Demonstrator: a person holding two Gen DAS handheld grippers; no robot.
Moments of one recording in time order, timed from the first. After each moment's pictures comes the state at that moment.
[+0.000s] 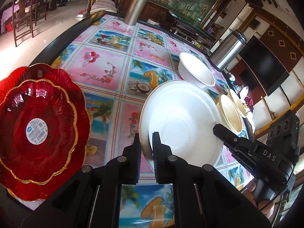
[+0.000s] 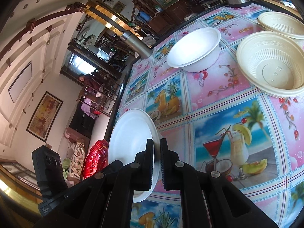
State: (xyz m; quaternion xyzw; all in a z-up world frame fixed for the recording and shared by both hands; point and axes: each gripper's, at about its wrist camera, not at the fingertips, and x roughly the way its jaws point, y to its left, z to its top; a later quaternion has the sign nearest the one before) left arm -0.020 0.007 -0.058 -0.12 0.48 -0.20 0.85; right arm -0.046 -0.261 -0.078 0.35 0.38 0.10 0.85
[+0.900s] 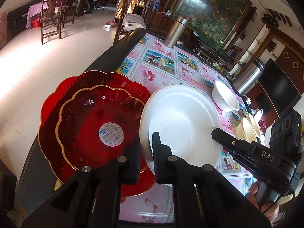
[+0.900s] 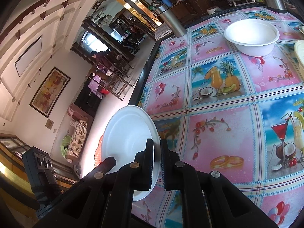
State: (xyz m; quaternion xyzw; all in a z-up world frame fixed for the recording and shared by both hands) left arm -0.025 0.113 -0.055 -0.15 0.44 -0.11 0.88; right arm -0.023 -0.137 -0.065 0.29 0.41 0.16 0.85
